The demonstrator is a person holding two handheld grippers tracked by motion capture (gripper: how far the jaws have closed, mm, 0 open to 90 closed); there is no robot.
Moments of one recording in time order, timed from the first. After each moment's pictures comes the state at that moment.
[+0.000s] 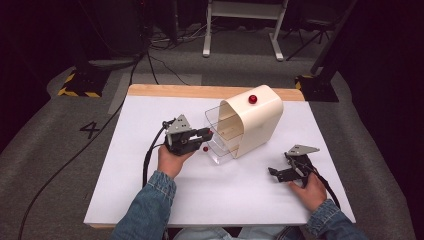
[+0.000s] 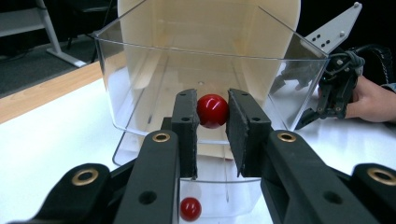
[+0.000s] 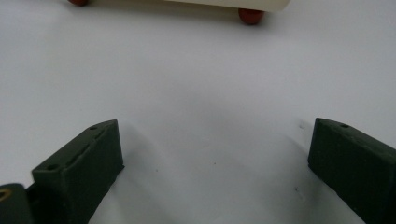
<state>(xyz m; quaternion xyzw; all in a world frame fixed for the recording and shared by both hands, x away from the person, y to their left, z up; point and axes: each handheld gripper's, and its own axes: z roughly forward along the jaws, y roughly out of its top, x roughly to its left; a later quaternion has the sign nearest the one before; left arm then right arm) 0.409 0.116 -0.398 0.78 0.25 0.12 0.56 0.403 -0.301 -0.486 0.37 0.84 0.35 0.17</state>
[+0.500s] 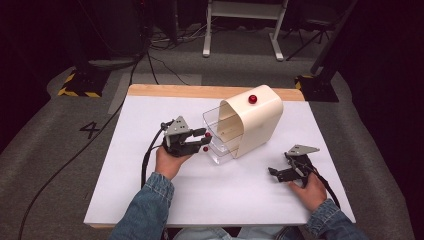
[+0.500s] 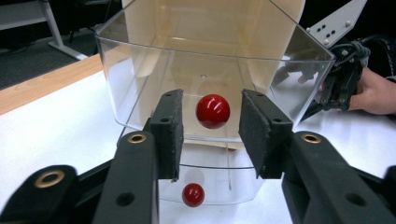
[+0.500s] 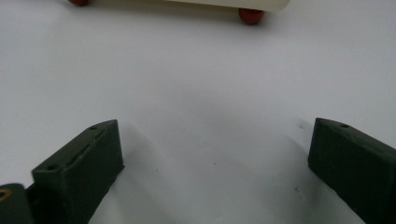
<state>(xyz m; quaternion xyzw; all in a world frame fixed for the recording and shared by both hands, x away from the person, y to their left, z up) 0.407 0.119 -0.401 0.79 0.26 0.12 0.55 0.403 -0.300 -0.486 0.37 0.84 0.35 0.16</state>
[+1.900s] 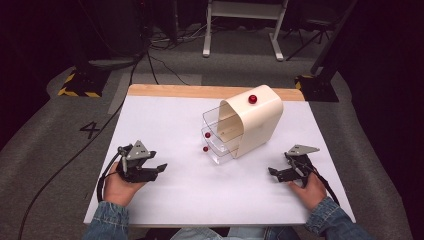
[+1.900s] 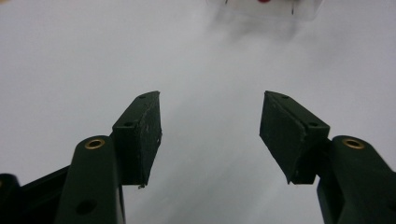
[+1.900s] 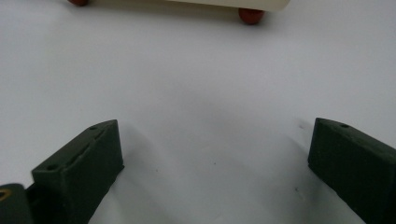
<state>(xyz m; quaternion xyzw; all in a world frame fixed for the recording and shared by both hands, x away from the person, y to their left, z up) 0.341 0.224 -0.424 0.84 0.35 0.15 0.38 0.403 -0.301 -0.486 0.37 0.84 0.35 0.16</state>
